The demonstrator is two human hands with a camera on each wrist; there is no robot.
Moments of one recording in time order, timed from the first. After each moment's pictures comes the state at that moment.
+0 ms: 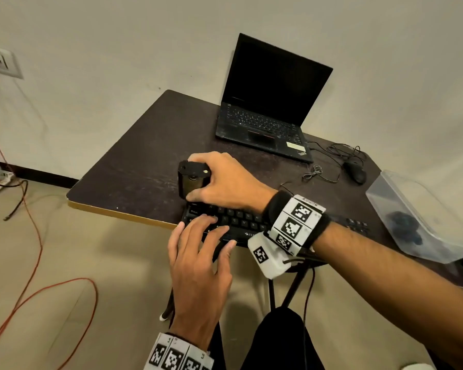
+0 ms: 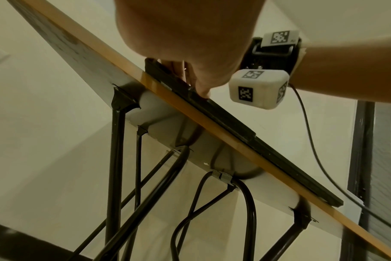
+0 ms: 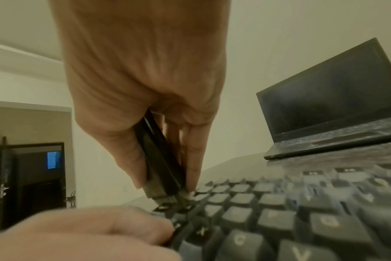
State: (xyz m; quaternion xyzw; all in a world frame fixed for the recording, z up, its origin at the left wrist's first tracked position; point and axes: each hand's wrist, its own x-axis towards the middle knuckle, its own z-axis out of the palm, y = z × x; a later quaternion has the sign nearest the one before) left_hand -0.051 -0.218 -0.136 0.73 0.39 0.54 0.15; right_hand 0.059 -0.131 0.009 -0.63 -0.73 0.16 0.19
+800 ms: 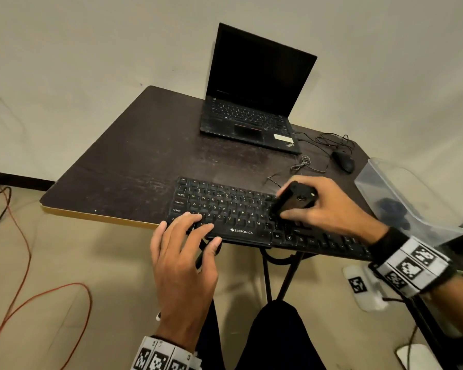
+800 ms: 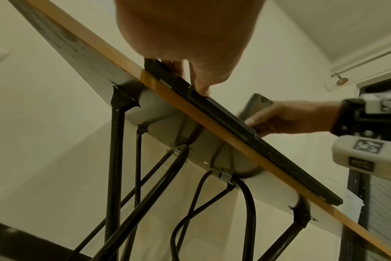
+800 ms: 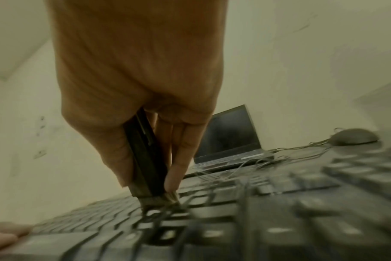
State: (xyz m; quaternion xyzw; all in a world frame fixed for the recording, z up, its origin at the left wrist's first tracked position) left_hand -0.051 -0.217 -0.139 0.73 0.39 0.54 0.14; right_hand 0.201 -0.264 0.019 -0.71 -0.64 0.17 0.23
